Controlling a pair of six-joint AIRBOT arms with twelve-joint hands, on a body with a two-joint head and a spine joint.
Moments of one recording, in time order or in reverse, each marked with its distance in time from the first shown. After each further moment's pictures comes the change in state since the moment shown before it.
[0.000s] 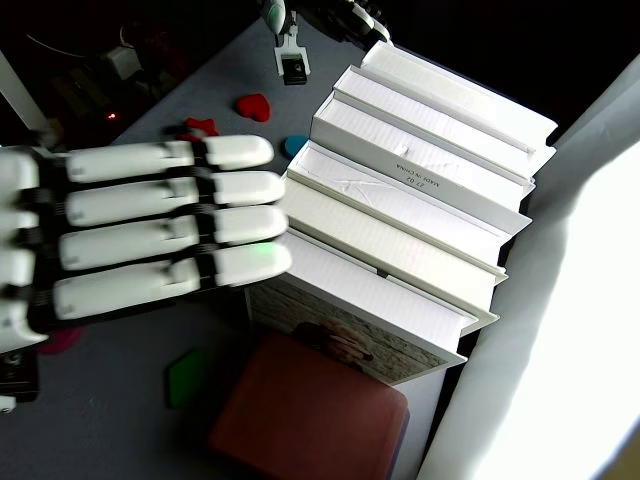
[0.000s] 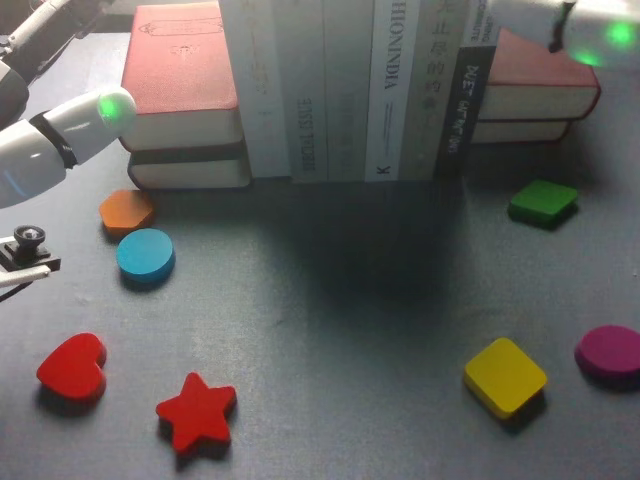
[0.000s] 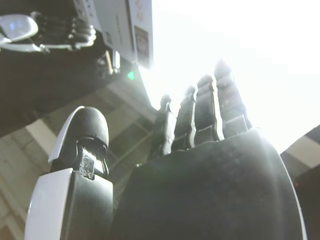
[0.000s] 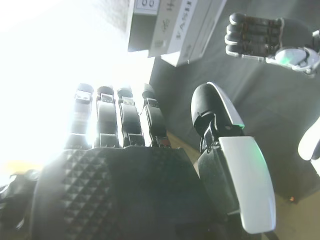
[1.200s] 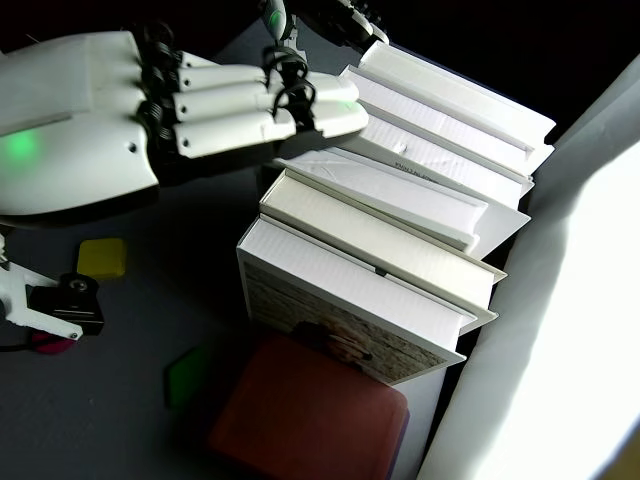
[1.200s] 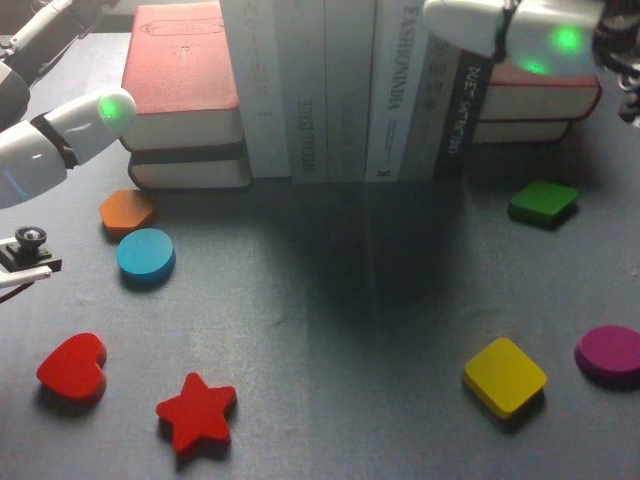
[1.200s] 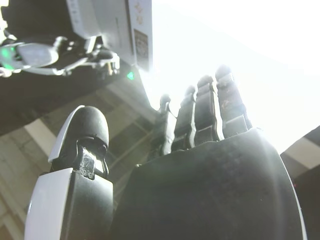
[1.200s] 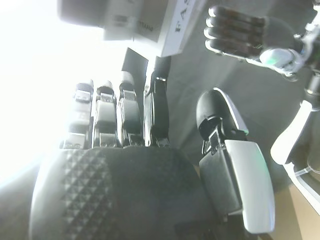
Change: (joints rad) left arm 0.000 -0.008 0.010 -0.002 0.000 -0.008; right arm 0.081 -0.011 -0.071 -0.134 -0.053 -0.026
